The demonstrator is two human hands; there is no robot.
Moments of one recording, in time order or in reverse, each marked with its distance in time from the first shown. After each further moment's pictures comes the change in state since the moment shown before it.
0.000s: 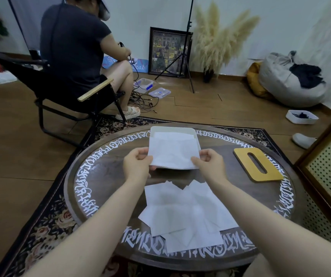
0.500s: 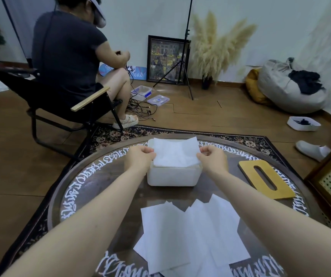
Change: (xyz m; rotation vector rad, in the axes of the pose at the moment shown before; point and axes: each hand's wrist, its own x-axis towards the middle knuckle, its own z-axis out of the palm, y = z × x) left_hand 0.083 0.019 0.032 0.334 -0.039 0.044; right_hand 0.091 -0.009 0.011 -0.251 0.068 -0.007
